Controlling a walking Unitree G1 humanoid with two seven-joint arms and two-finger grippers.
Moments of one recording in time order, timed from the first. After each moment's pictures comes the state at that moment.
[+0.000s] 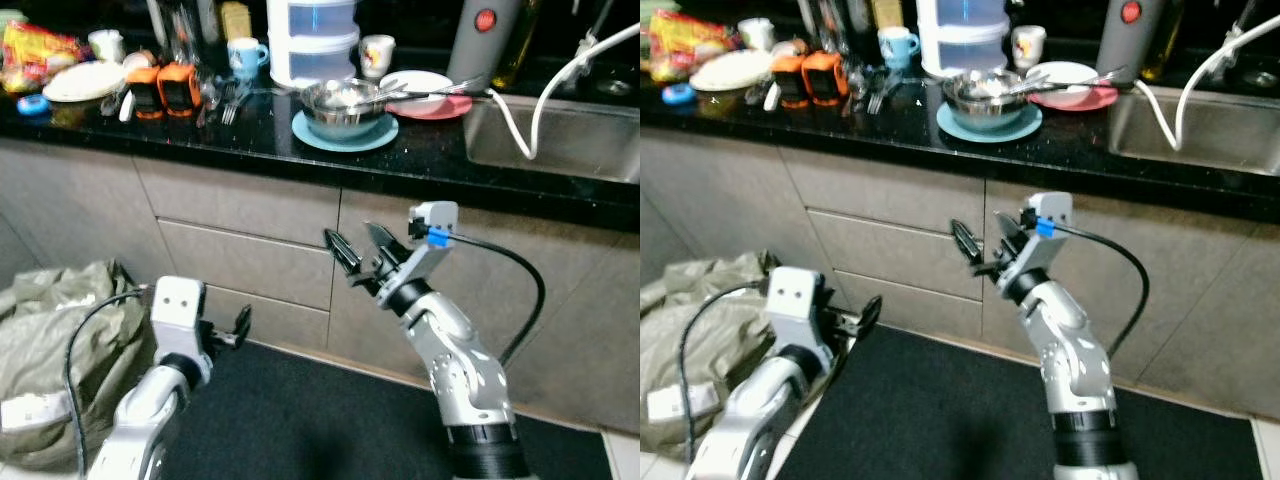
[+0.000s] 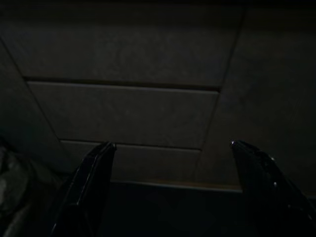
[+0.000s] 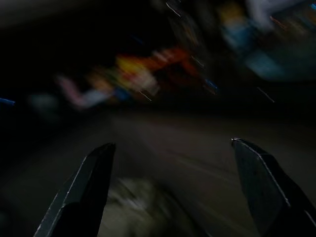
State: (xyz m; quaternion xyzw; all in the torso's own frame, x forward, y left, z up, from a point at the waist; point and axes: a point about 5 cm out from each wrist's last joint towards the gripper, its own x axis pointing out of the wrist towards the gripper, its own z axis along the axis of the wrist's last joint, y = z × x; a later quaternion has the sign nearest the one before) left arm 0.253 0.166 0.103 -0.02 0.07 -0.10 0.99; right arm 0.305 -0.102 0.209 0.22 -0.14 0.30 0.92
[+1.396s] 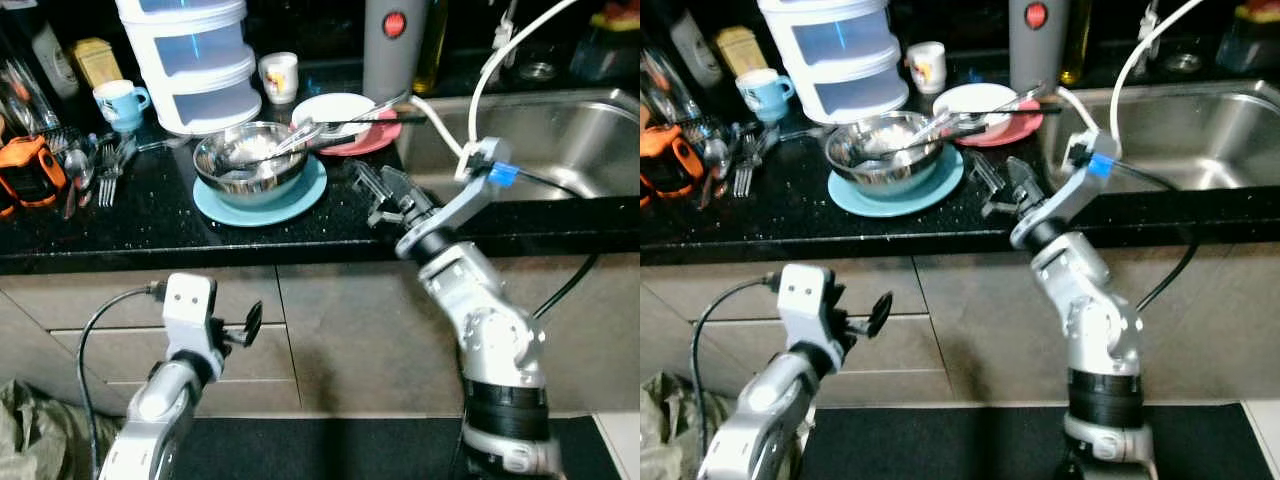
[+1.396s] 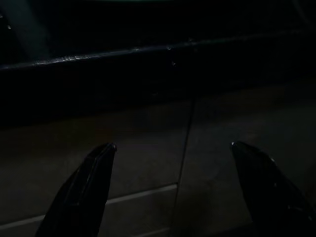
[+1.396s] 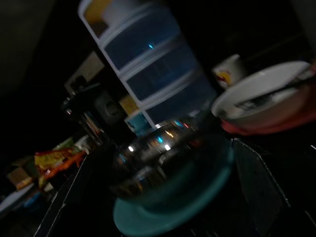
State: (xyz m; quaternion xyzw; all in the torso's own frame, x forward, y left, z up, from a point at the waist) left arm 0.250 0.150 0.105 -0.03 0.07 -0.13 0.99; right arm 0.318 -0.119 0.251 0.28 -0.15 0.24 0.92
